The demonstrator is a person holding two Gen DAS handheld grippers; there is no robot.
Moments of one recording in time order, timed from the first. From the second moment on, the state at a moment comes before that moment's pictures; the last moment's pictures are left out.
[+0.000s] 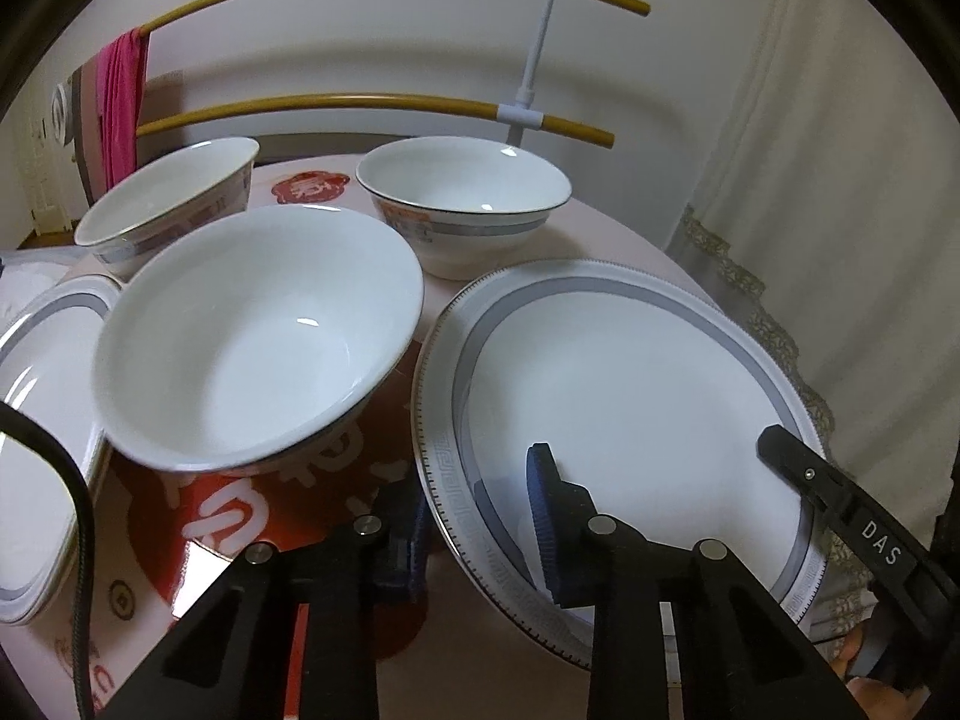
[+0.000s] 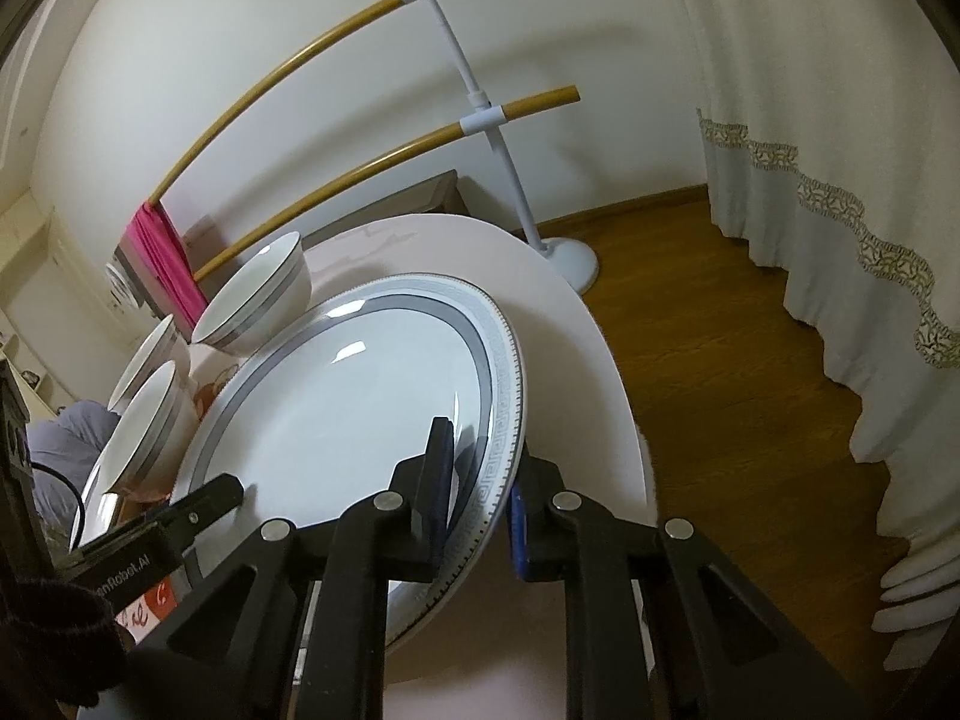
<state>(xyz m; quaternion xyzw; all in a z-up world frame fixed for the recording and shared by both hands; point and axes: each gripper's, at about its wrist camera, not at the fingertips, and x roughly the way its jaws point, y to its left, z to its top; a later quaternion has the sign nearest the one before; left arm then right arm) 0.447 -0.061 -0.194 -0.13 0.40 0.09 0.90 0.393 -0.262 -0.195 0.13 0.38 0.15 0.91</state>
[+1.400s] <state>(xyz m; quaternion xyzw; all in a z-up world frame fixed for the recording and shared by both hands) 0.254 0.025 -0.182 -0.14 0.40 0.00 0.91 0.220 -0.188 -0.201 0.12 0.38 0.13 0.91</state>
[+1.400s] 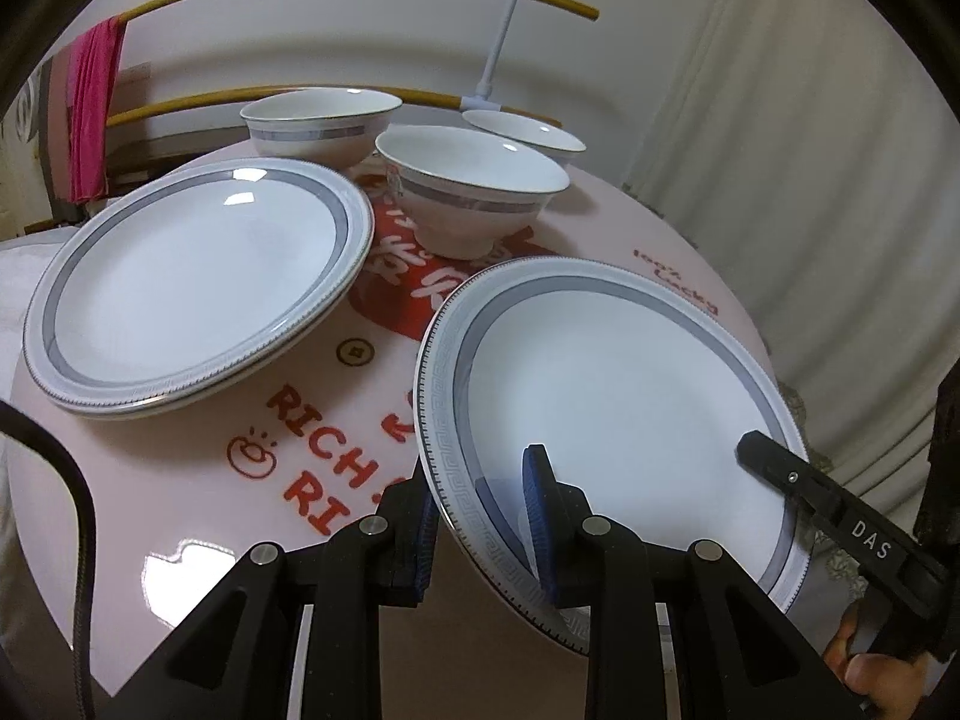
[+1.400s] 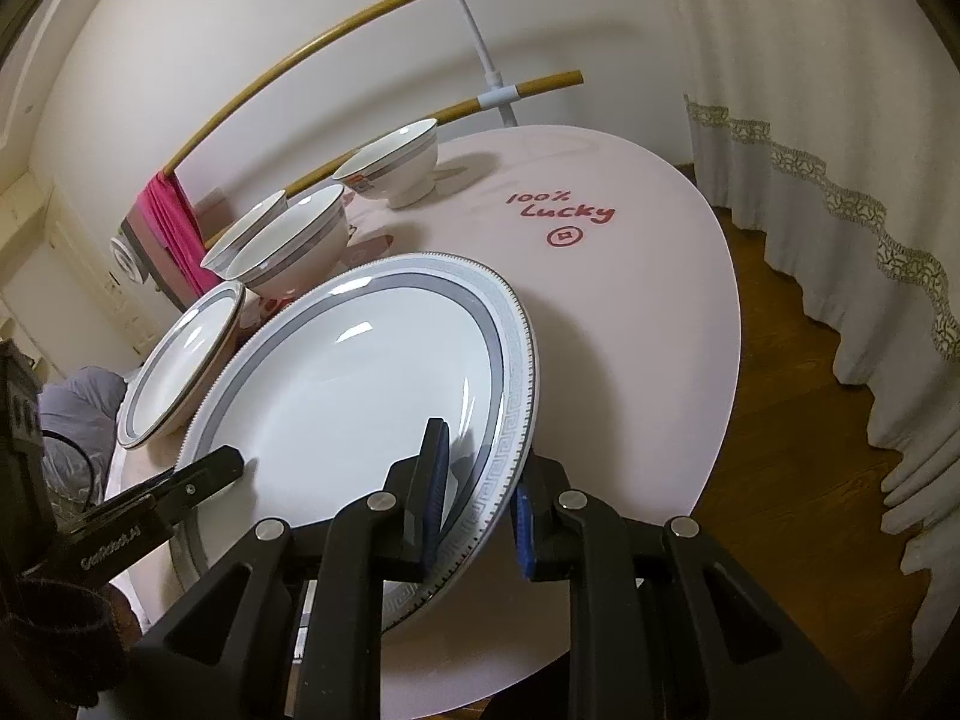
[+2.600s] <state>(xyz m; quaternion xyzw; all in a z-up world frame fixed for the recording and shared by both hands) 0.209 0.076 -0.143 -0.14 0.32 -0.01 0.94 0.200 -0.153 -0.171 0.12 0.37 0.15 0.91</state>
